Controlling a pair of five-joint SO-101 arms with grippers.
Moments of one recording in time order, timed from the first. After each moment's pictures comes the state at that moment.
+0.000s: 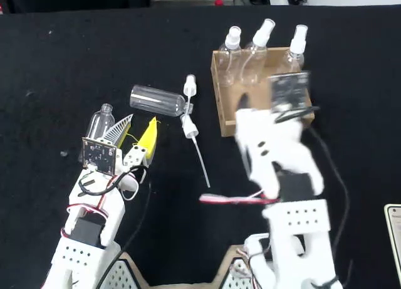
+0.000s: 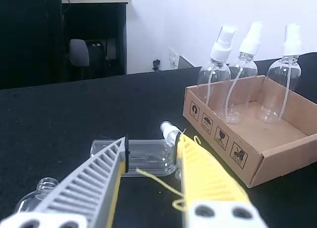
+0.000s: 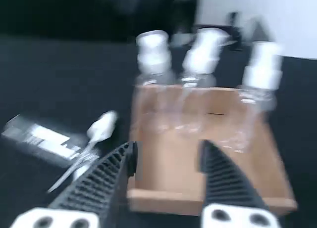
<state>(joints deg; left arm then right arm) 10.1 -93.8 96.6 10.9 -0.5 -8.3 -59.1 57.6 37.8 4.0</state>
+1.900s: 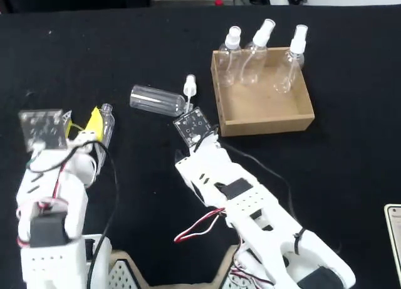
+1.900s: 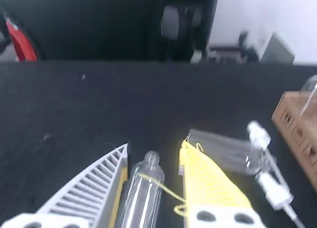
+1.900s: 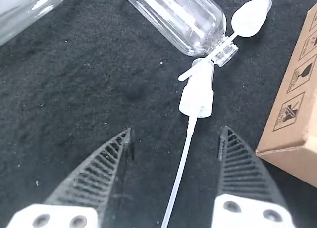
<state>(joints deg) -10.2 -81.4 60.6 48.0 -4.3 -29.4 -35.2 76.4 11.6 6.6</state>
